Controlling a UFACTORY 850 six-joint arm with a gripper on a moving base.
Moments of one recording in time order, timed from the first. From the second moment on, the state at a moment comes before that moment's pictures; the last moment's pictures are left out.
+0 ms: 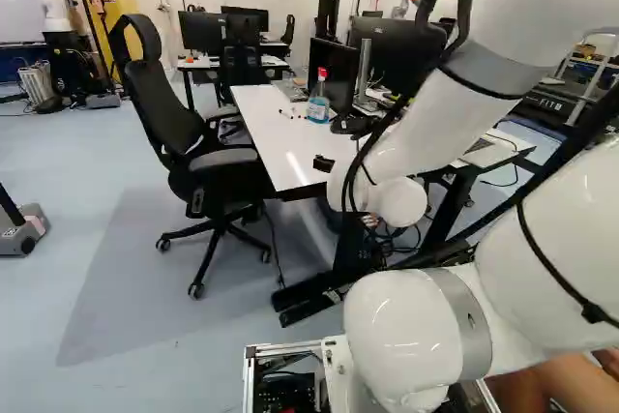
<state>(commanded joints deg) -0.8 15.0 -6.8 0.2 48.2 0.0</state>
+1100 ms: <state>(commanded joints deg) 0.0 16.0 -5.0 0.0 50.0 0.0</state>
